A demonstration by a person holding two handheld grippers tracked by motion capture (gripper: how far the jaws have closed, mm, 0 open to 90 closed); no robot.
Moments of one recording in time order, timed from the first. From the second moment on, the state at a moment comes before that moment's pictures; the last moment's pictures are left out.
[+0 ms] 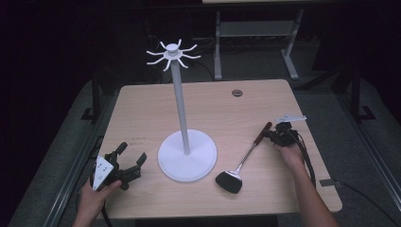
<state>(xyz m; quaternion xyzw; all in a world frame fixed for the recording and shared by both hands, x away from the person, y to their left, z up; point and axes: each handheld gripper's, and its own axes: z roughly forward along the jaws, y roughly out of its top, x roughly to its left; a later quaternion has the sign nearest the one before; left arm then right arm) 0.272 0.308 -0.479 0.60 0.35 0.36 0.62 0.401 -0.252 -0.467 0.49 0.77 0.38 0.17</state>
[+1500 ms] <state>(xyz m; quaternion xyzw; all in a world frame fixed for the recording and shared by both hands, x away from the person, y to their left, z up) 0.273 0.307 -0.478 0.60 0.35 0.36 0.62 0.409 -0.188 -0.475 0.41 0.80 0.41 0.13</state>
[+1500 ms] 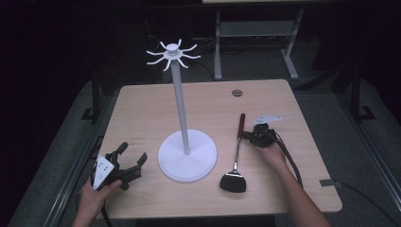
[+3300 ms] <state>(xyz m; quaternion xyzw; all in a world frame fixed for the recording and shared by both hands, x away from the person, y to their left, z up) 0.272 0.306 -0.479 0.60 0.34 0.36 0.62 0.357 -0.160 -0.452 0.36 0.87 0.32 0.05</state>
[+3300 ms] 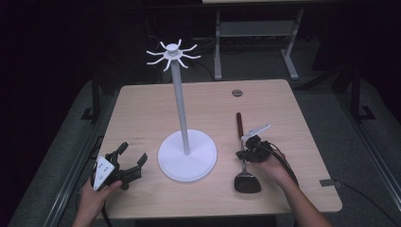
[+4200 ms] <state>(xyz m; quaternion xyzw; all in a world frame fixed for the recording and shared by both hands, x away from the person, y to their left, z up) 0.272 0.306 -0.479 0.60 0.34 0.36 0.62 0.370 -0.209 -0.452 0.42 0.85 0.30 0.05</state>
